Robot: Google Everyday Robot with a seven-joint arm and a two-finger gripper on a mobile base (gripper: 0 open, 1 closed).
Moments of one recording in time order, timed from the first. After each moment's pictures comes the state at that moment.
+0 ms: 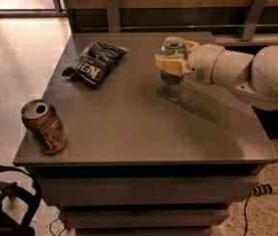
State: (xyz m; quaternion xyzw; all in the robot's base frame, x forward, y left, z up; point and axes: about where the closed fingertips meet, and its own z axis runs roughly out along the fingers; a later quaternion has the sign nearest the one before) arm 0.643 -0.089 0.918 -0.35 0.67 0.23 0.61
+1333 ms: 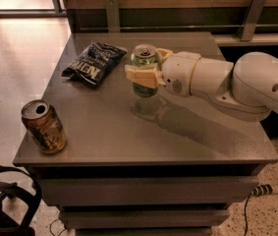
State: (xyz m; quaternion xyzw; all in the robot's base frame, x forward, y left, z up) arm 0.577 -0.012 0.932 -0.38 0.65 0.28 0.59
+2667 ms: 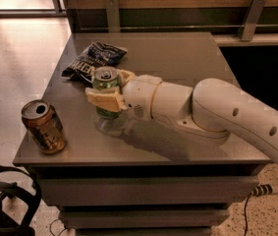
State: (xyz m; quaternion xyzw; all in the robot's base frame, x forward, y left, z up) arm 0.525 0.080 0.911 -0.39 0.63 0.34 0.58
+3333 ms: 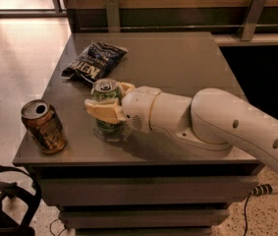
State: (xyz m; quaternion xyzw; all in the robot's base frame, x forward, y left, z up) arm 0.504 0.082 0.891 -0.37 0.66 0.34 0.55
